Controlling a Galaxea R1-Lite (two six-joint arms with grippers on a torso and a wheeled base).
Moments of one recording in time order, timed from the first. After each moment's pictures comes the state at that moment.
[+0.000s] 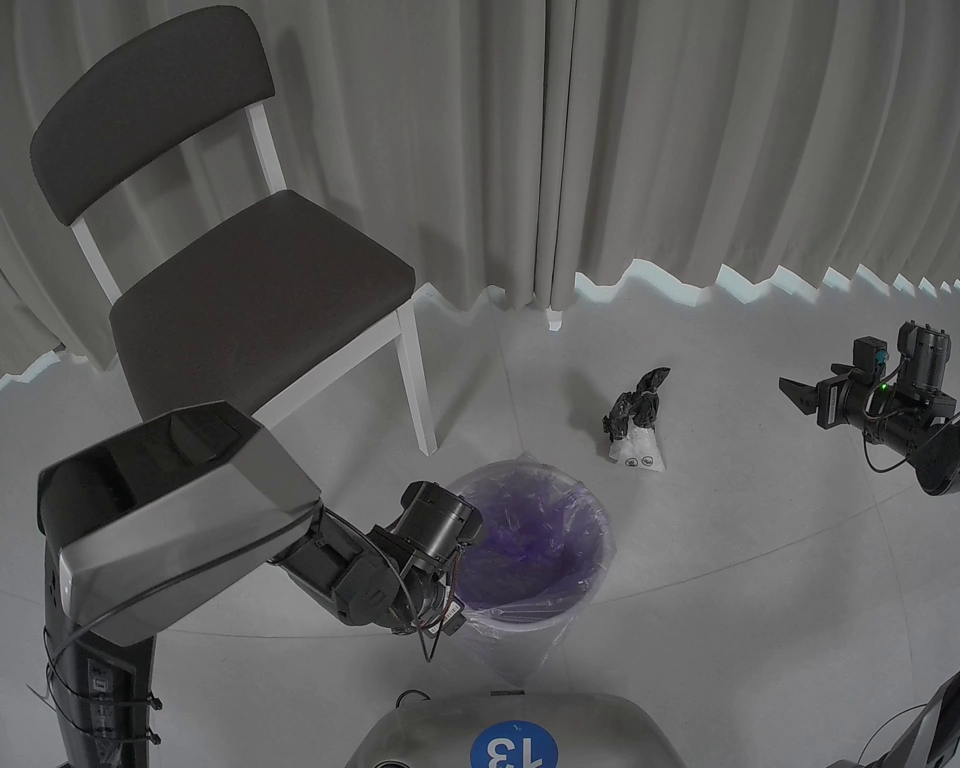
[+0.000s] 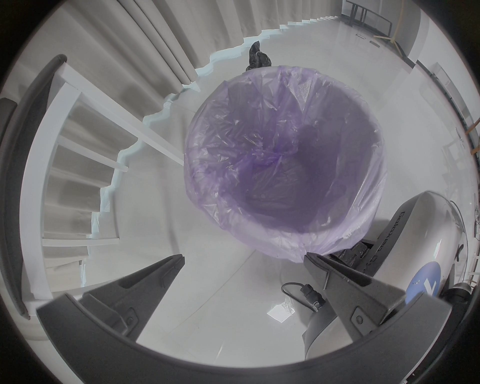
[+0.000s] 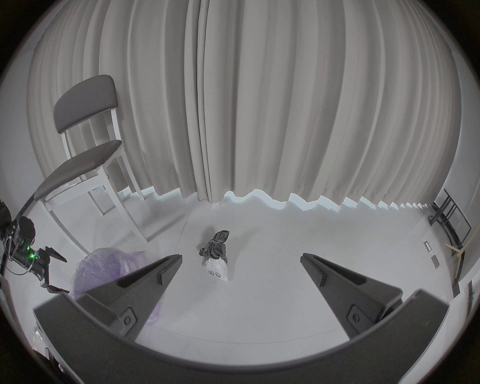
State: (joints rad) left arm -0.65 2.28 -1.11 -0.16 0.35 0.25; right arm -0.15 1.86 -0.83 -0.78 0.25 -0.16
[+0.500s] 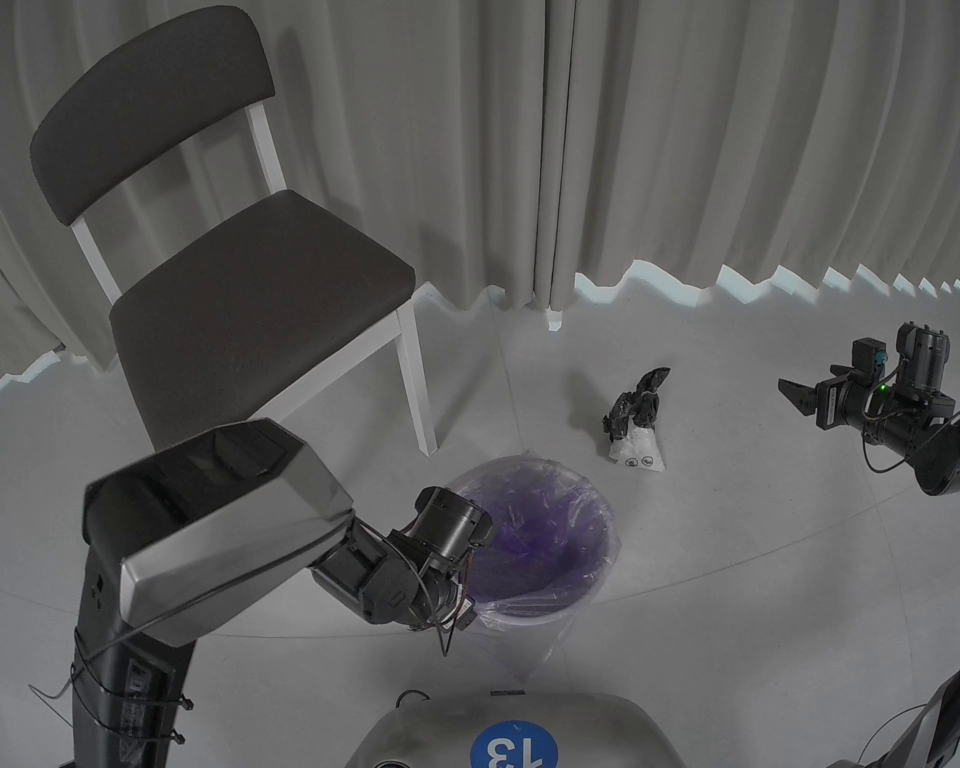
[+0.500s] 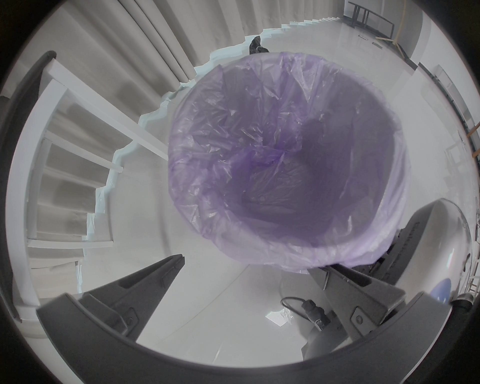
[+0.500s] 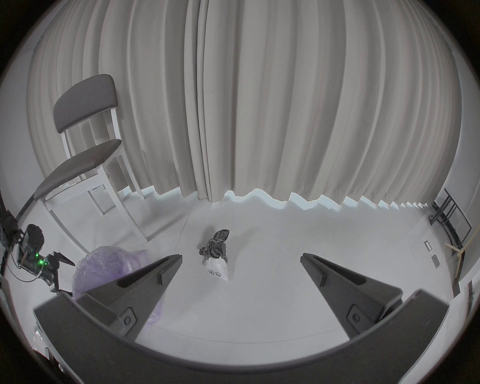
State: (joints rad) left arm -0.64 2.41 -1.22 -0.19 0.35 0.26; right arm -0.15 1.86 -0.83 -0.78 0.24 -0.16
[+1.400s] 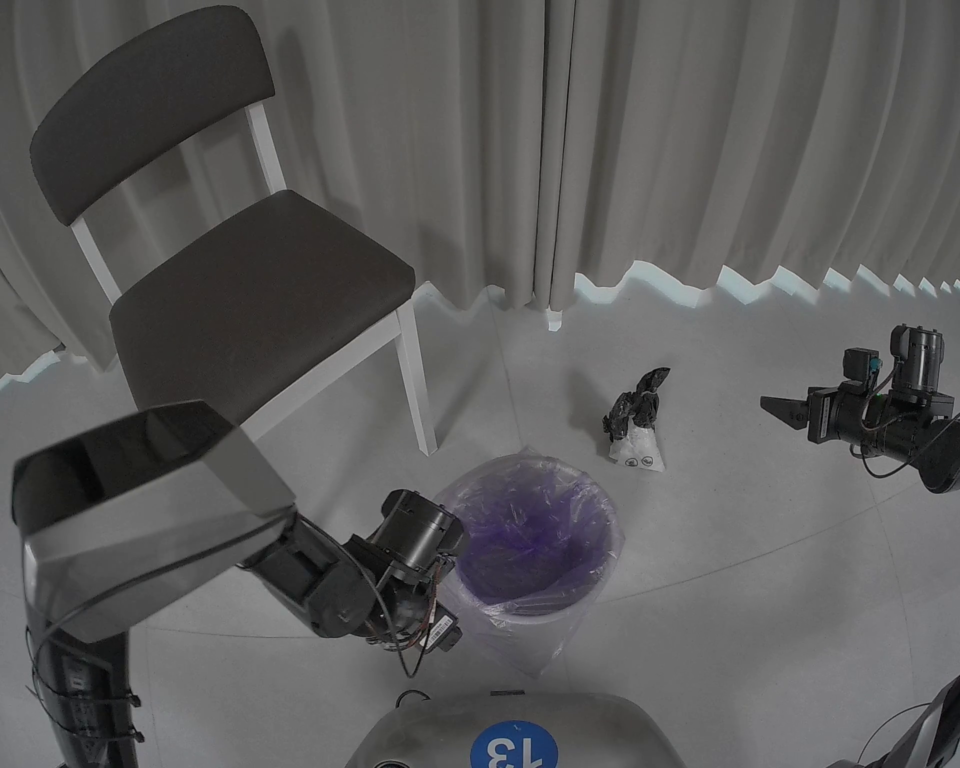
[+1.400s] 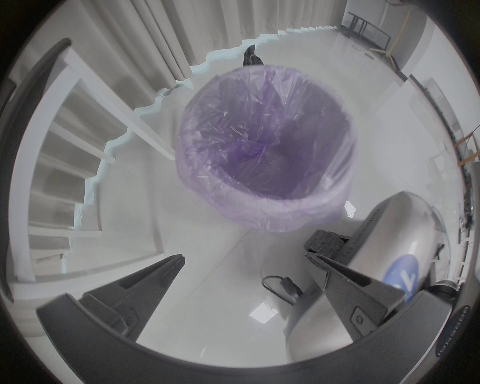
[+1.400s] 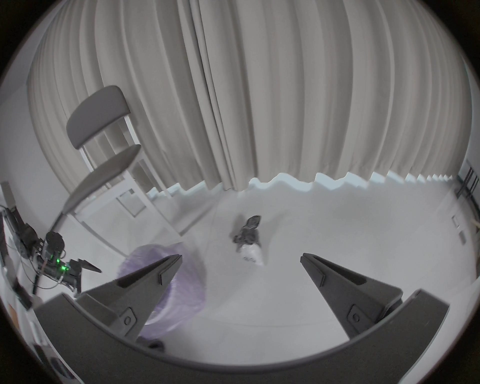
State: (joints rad) left arm -0.64 2.18 -0.95 -0.20 0.22 0.19; right arm -0.08 1.80 -0.83 -0.58 0.39 -0.02
